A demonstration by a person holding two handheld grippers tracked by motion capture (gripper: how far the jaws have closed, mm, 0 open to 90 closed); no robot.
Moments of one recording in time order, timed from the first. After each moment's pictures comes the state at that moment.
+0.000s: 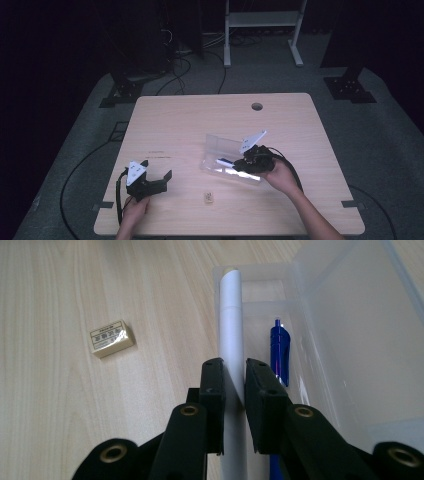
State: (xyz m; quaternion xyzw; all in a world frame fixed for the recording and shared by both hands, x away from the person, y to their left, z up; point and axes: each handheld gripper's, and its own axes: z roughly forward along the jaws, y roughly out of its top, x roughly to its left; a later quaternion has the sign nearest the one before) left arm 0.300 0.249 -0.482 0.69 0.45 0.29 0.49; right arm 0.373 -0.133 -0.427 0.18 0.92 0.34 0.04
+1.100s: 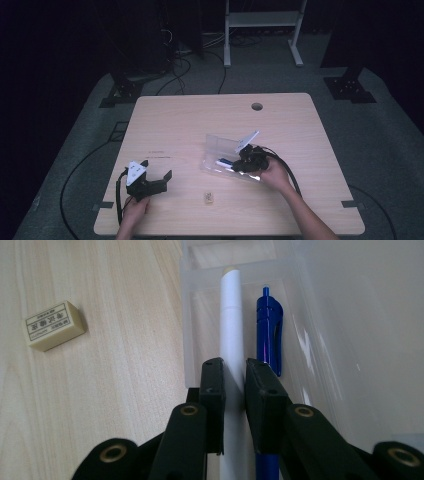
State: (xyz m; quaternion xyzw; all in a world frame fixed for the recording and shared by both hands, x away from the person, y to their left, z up) left arm 0.300 0.249 -0.482 0.69 0.45 0.29 0.49; right arm 0.399 -0.125 -0.463 0.20 0.93 0.31 0.02
